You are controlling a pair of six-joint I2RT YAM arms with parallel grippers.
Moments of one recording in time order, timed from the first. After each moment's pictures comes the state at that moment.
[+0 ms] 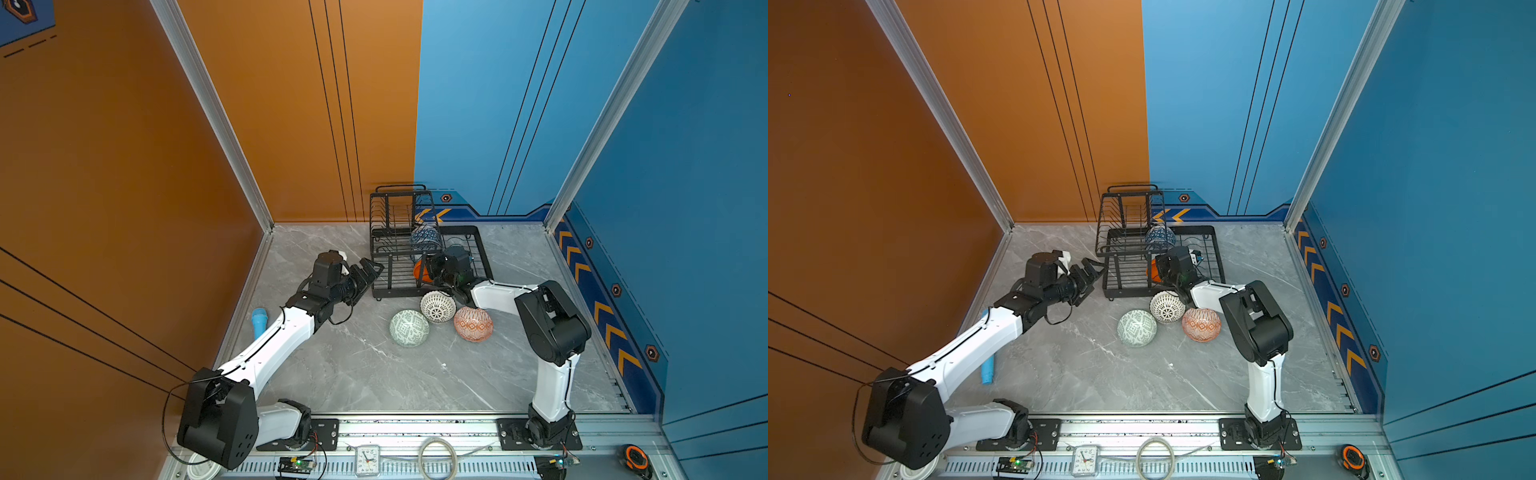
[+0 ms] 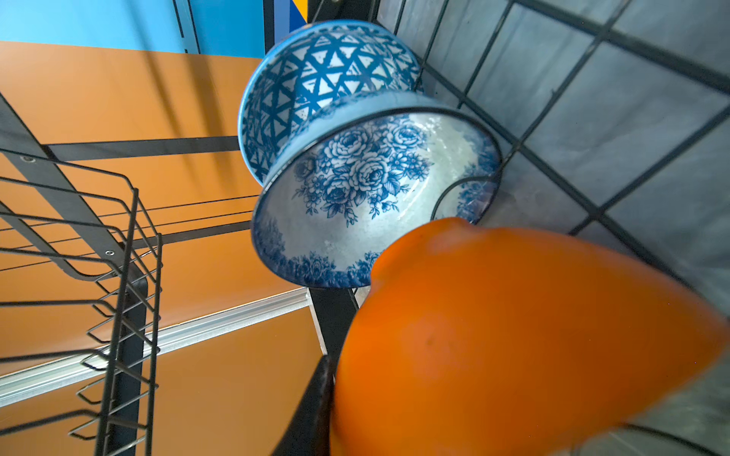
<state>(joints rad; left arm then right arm) -0.34 1.28 0.87 -0.13 0.32 -1.09 0.48 1.95 1.12 0.40 -0.01 1.55</state>
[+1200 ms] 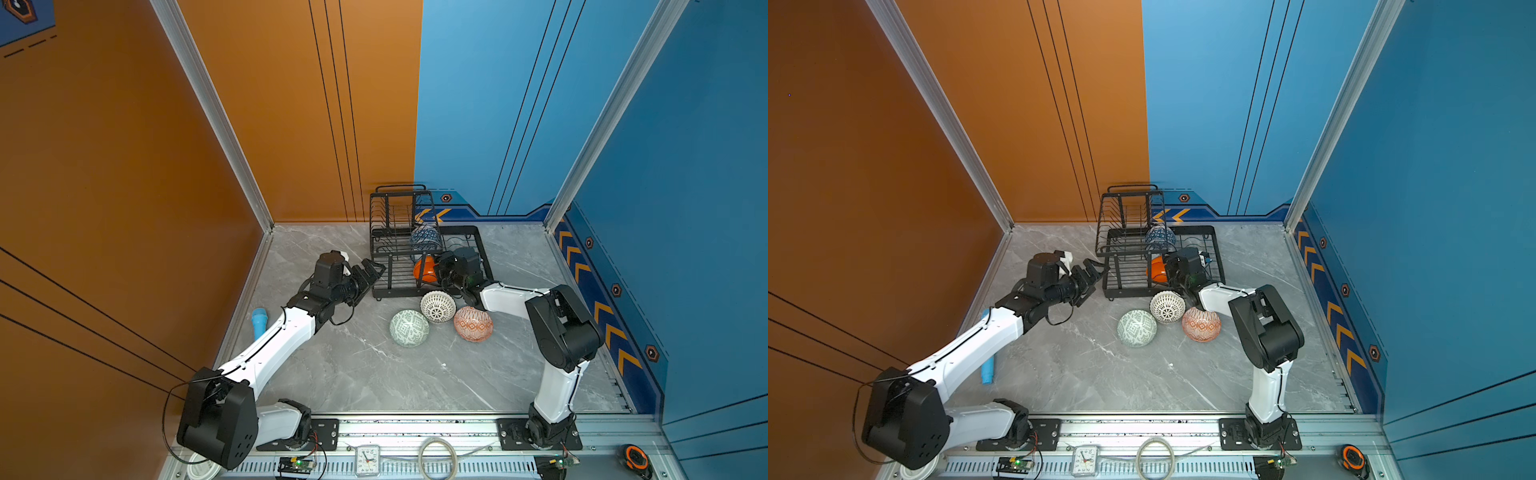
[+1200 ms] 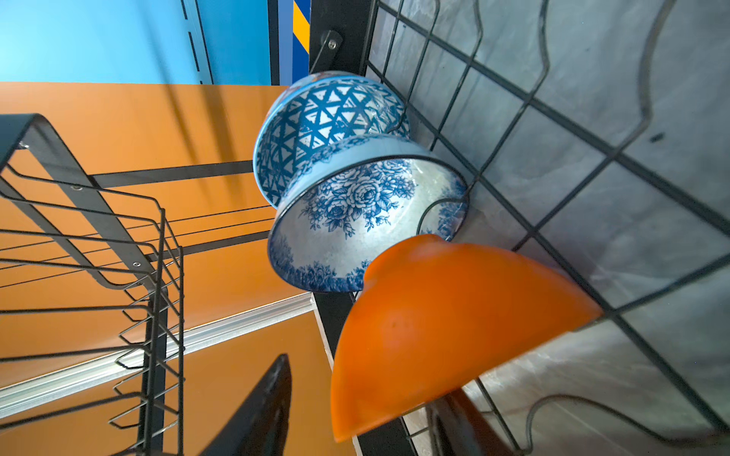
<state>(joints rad) -0.35 1.28 0.88 -0.13 0.32 -1.09 0.44 1.88 1.05 0.41 -0.04 1.55</state>
